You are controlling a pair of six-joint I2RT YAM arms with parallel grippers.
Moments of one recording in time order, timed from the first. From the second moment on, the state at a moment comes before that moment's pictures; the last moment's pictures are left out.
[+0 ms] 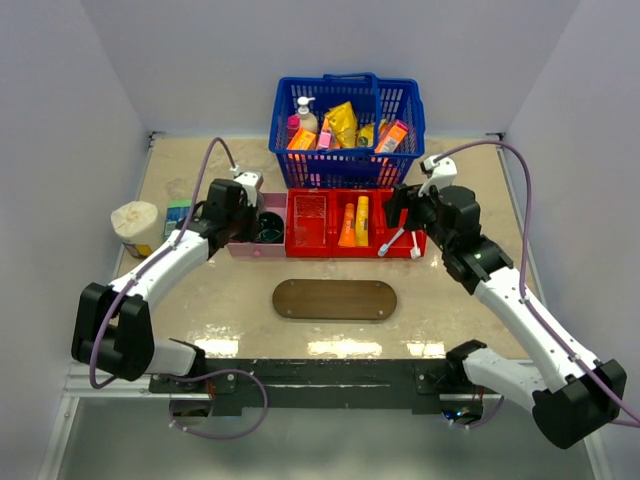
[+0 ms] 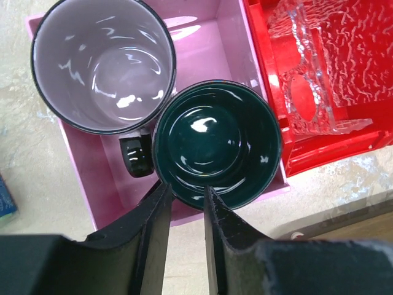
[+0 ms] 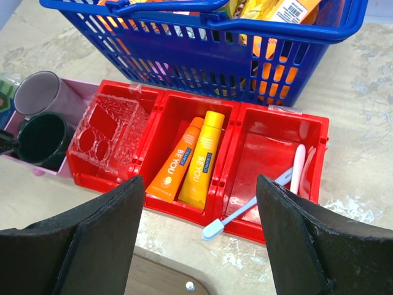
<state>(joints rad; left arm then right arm) -0.32 1.37 0.92 -0.32 0.02 -0.09 0.43 1.01 0.91 -0.19 0.09 0.22</state>
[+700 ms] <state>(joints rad) -0.32 1.43 0.93 -0.31 -0.06 -0.13 0.45 1.01 0.90 -0.18 0.09 0.22</state>
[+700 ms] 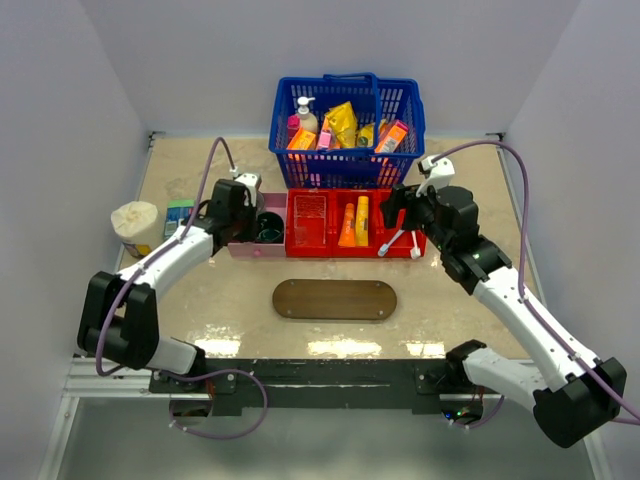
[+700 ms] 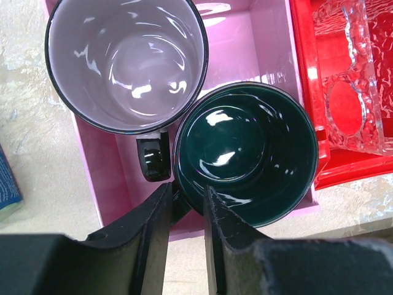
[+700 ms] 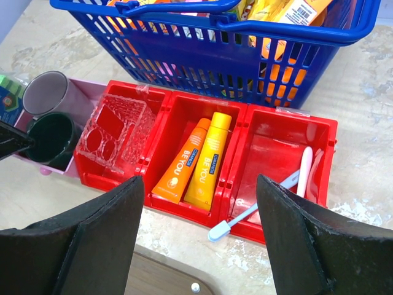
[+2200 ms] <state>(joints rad) -0.29 1.53 1.00 -0.30 -0.05 -0.22 0.74 1.24 0.98 -0.14 0.19 0.23</state>
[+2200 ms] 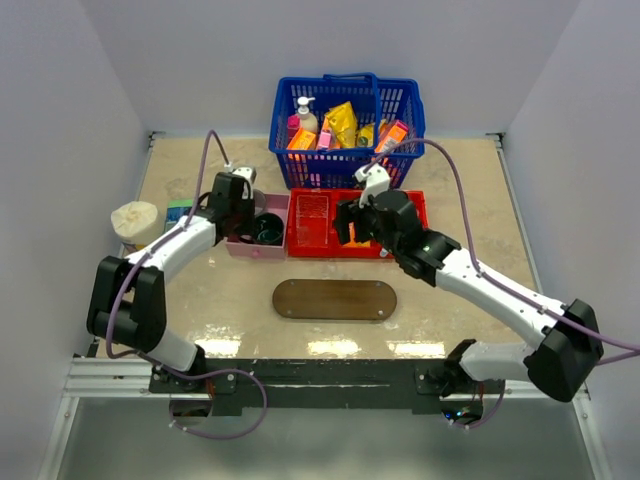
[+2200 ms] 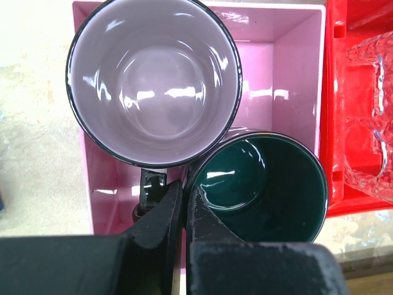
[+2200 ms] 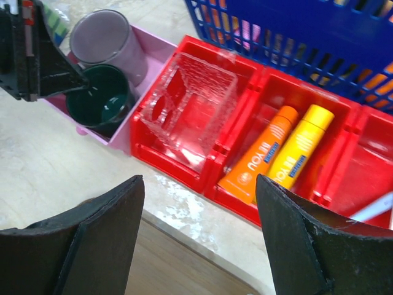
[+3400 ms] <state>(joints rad) -0.19 1.25 0.88 -0.25 0.07 -0.28 0.96 2.01 1.71 -0.32 0.35 0.25</state>
